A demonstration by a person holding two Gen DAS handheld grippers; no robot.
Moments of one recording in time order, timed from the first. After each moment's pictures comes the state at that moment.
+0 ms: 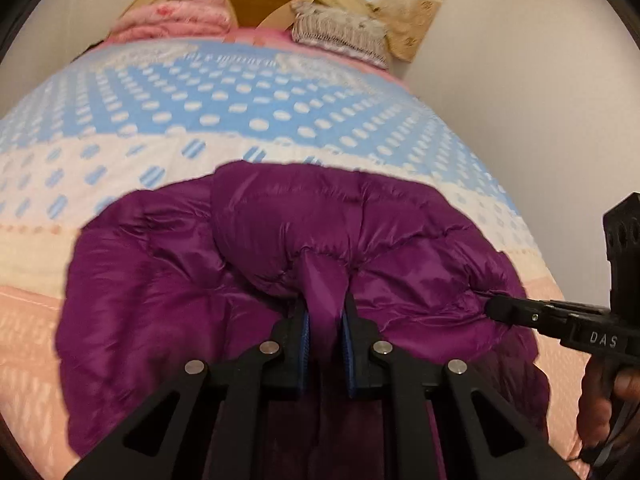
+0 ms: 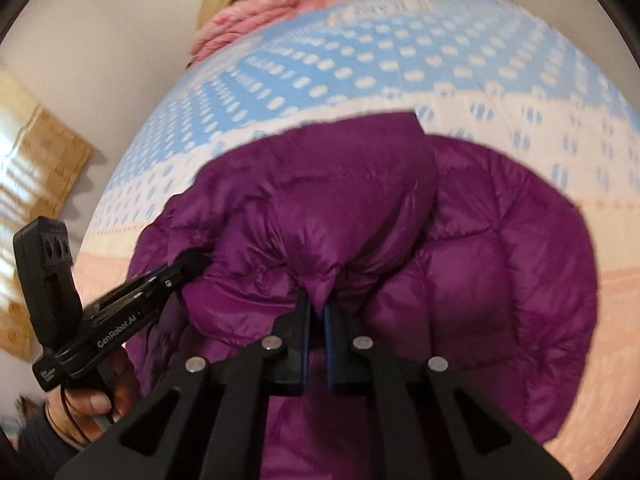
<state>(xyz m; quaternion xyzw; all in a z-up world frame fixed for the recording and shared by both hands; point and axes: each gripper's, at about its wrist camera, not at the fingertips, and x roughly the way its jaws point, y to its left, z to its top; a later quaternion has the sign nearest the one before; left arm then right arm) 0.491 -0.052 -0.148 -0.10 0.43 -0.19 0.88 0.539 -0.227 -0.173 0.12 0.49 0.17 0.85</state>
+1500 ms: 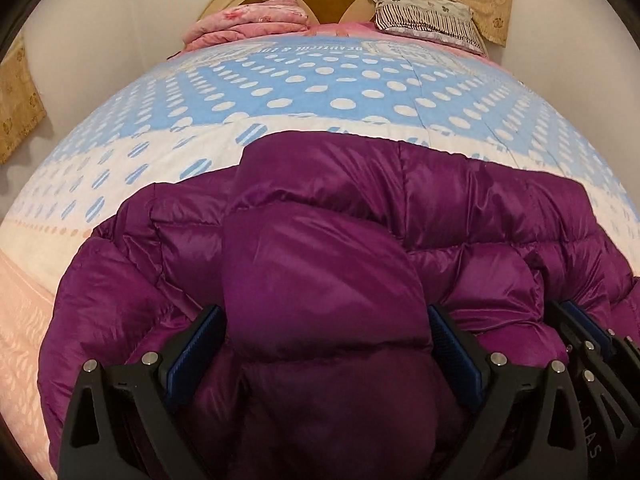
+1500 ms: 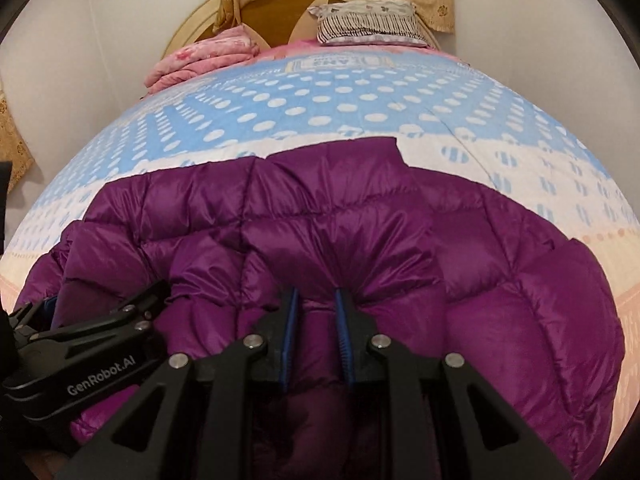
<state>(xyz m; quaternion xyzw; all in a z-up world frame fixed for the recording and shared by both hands) 0.557 -0.103 -0.214 -0.01 0.44 0.03 0.90 0.569 -0.193 -0.237 0.05 0.39 0.02 0.92</state>
